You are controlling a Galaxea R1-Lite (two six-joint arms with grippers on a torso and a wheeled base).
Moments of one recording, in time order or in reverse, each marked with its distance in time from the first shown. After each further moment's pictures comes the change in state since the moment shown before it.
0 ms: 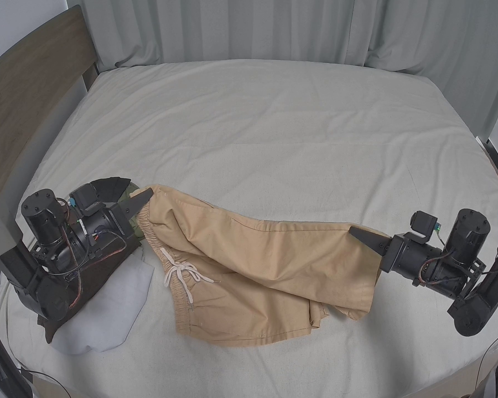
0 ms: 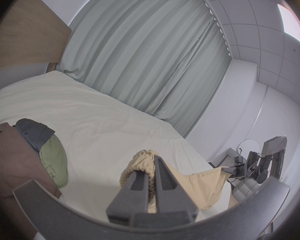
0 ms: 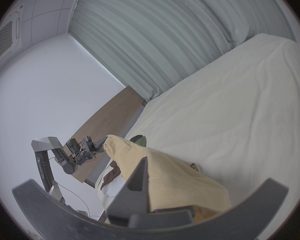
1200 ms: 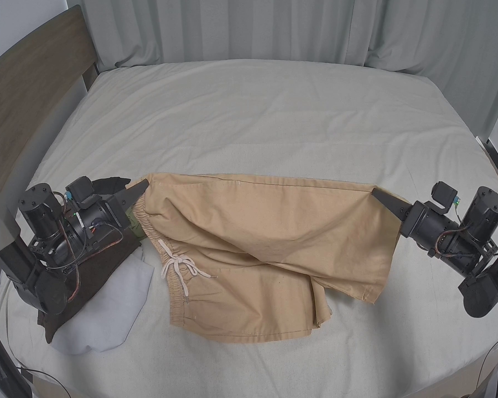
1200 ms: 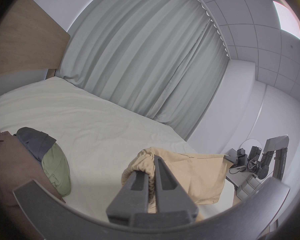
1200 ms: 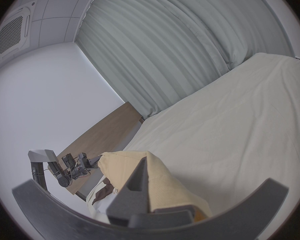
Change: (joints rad) left arm 0.020 -0.002 -0.037 0.000 0.001 0.010; right arm -0.104 -0.059 -0.089 0.000 0.000 0.003
